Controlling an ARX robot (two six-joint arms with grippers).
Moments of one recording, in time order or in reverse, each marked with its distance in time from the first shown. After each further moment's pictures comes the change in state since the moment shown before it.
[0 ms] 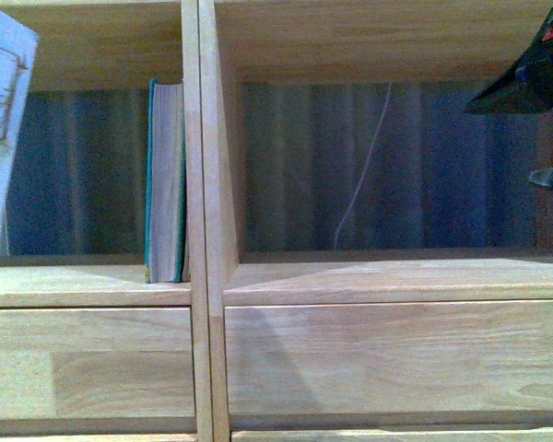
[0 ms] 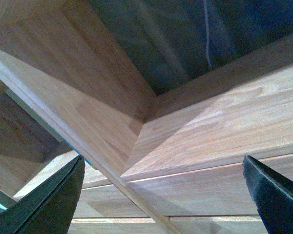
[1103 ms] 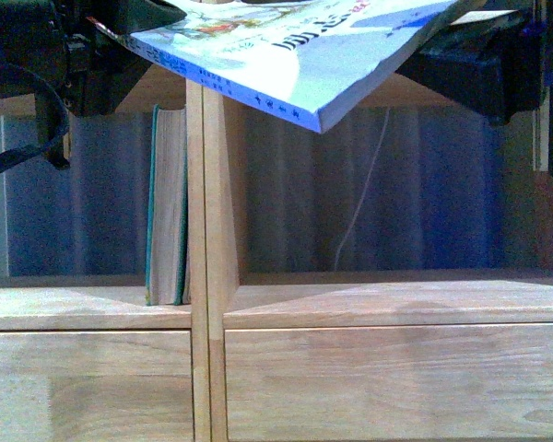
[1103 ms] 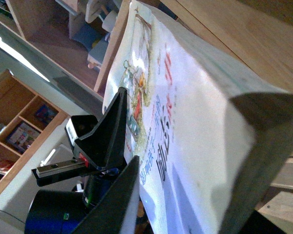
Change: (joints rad) left arm -0.385 0.372 0.080 0.552 0.120 -1.169; right arm 0.346 -0.167 0.054 -0.114 -0.108 0.332
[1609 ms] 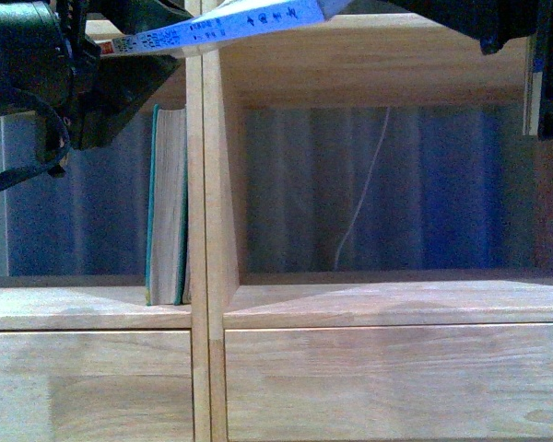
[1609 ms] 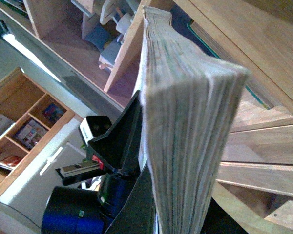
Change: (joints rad) left arm 0.006 0.004 0.000 0.010 0.011 0.027; right arm 0.016 -0.008 0.009 0.037 -0.007 -0.005
